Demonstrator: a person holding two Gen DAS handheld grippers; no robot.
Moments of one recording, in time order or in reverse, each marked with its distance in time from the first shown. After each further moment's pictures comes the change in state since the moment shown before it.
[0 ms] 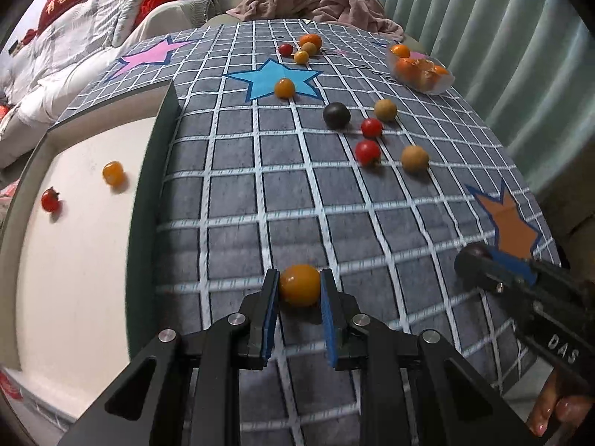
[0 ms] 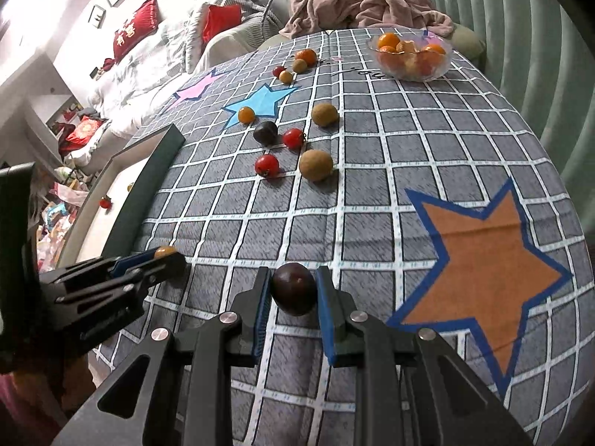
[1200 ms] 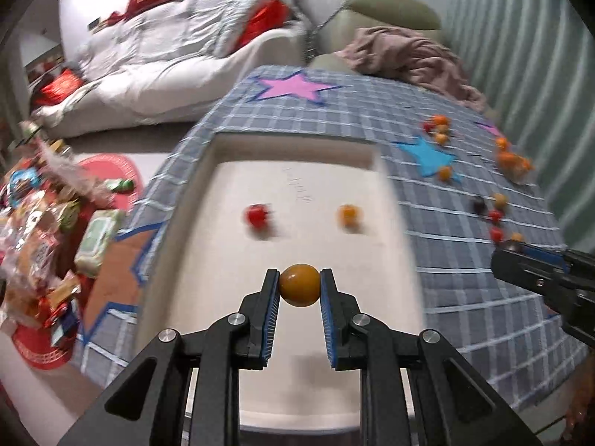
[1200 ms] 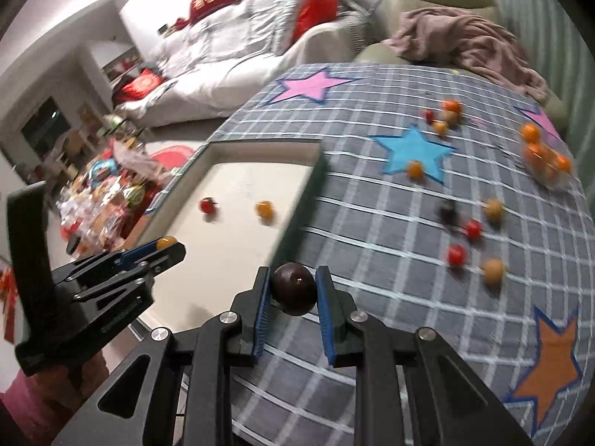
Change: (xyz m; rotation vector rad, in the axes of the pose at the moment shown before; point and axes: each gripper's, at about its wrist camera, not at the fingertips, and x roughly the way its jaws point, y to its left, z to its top) left arm -0.071 0.162 -0.003 -0.210 -0.147 0.202; right arm 0.022 0.176 0.058 -0.279 0.058 0.151
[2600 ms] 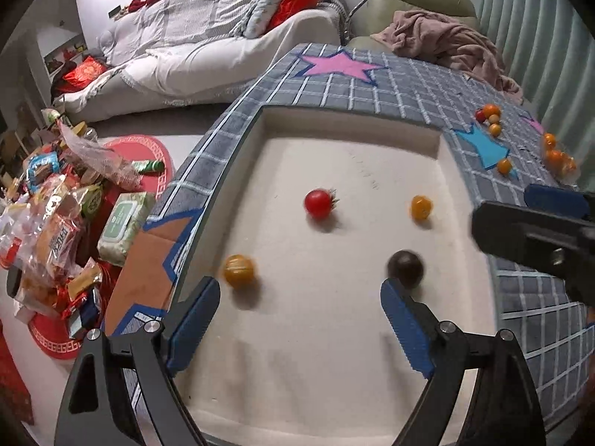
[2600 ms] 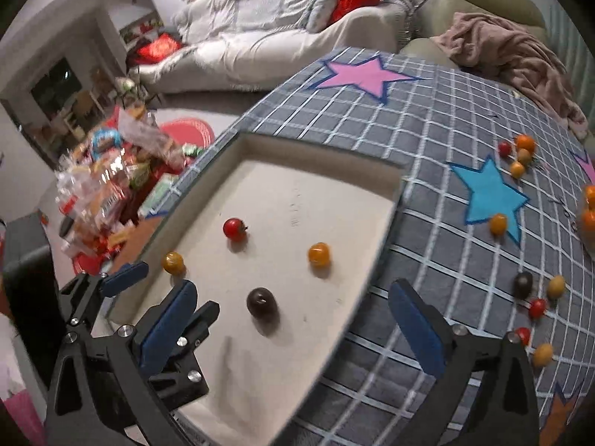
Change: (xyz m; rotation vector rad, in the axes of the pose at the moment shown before) left arm 0.026 0.026 0.002 -0.024 0.052 0.105; right arm 0.052 0.031 0.049 -0.064 0.055 -0.003
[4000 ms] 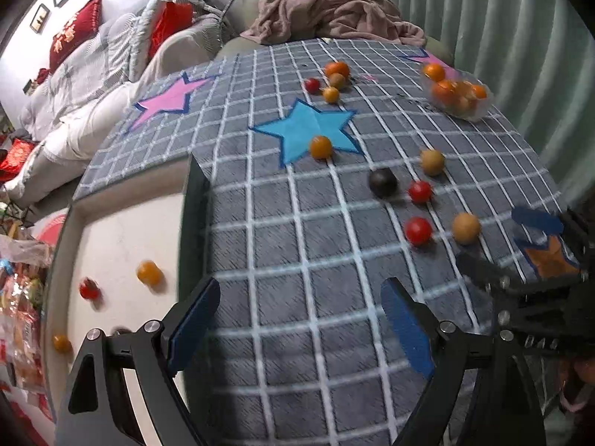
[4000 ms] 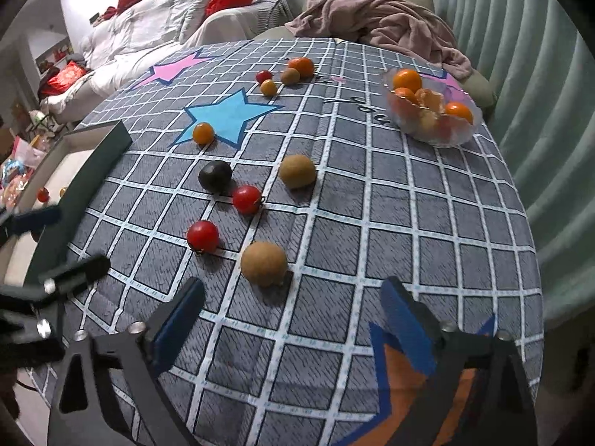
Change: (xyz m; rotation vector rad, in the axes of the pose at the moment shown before) left arm 0.006 -0.209 0.024 0.309 0.015 -0.121; right arm -0.039 -0.206 -0.096 0.130 -0.023 -0.320
